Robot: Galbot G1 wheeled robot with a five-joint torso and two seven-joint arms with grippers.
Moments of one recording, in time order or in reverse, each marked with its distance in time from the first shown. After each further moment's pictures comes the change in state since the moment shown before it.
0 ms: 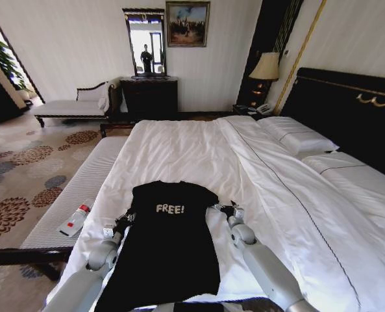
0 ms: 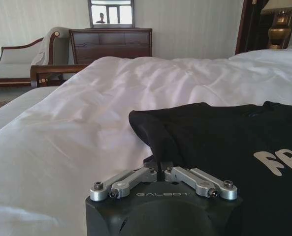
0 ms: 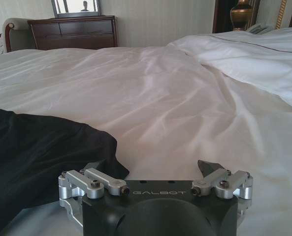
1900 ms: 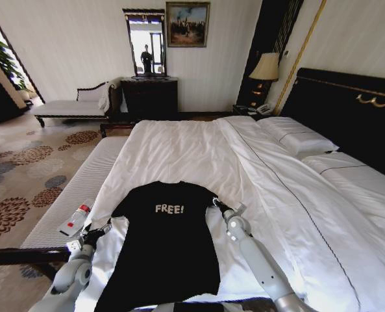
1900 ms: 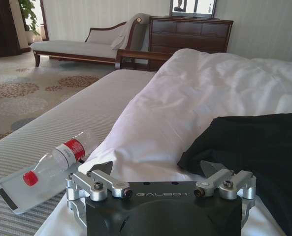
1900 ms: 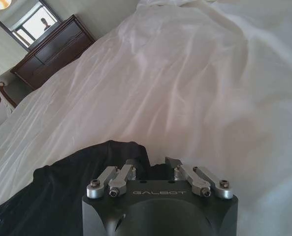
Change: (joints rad) left arm 0.319 -0.040 -0.351 -0.228 -0.142 0.098 -0.112; right arm 0.046 0.088 0.077 0.011 0.518 -0.101 0.020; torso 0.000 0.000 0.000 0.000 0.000
